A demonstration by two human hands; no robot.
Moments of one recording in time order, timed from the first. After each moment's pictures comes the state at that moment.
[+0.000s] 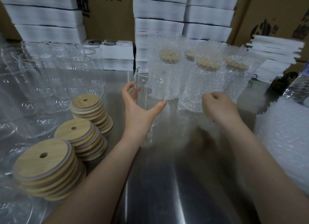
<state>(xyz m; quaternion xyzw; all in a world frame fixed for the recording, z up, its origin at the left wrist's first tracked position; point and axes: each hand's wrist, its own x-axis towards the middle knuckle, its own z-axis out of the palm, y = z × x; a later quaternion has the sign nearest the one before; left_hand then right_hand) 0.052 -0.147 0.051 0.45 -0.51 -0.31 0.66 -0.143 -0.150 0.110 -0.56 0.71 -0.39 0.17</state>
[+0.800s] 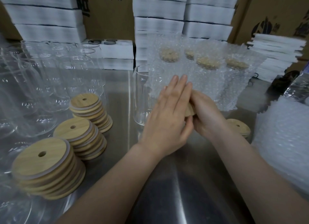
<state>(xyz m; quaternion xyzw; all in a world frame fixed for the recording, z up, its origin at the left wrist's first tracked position) 0.010 -0.105 0.076 0.38 -0.80 0.09 0.45 -0.106 -0.144 0.100 -0.47 0.39 -0.54 0.58</state>
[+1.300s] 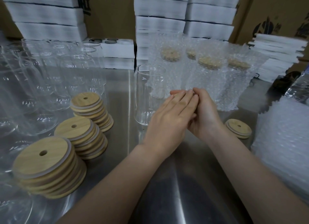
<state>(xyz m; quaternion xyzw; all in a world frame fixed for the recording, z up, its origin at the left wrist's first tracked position) 0.005 -0.111 0.066 0.39 -0.80 0.13 0.45 -0.099 -0.138 0.101 -0.36 0.38 -0.54 0.66</state>
